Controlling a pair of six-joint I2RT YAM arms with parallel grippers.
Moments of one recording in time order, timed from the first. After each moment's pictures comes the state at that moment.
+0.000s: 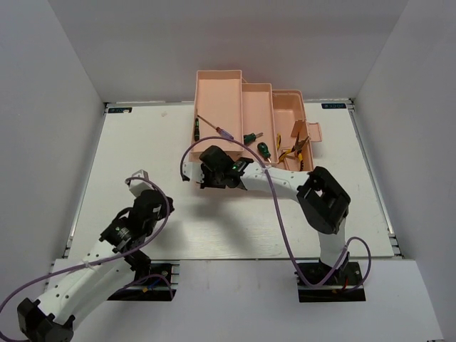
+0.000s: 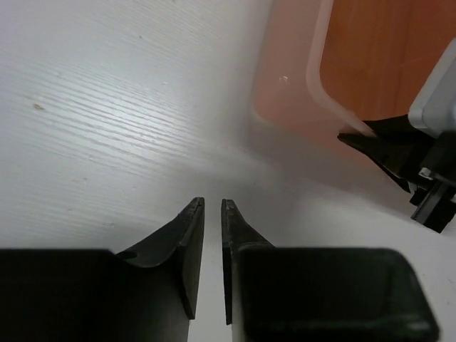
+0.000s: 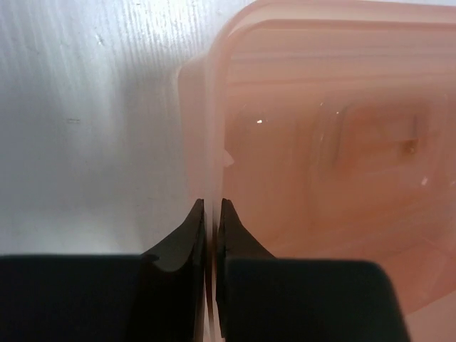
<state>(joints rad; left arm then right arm) -0.61 0.56 0.48 -0.54 -0.47 -0.87 0.99 1.94 1.43 -0.36 0.03 -0.70</state>
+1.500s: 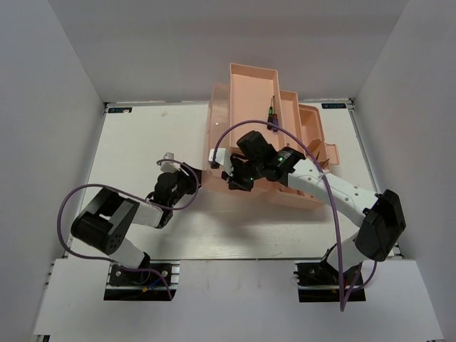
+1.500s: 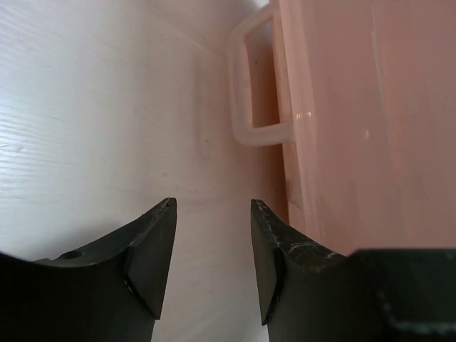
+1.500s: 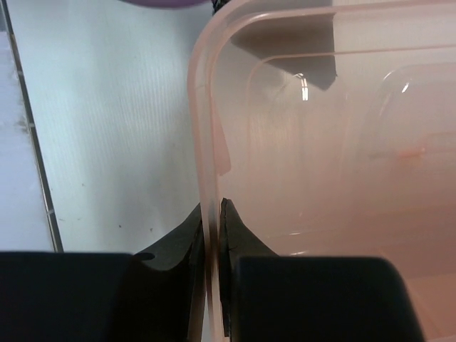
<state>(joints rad) -0.46 1.53 0.33 0.97 0.05 -1.02 0.88 1.51 1.33 -0.67 -0.37 -0.50</state>
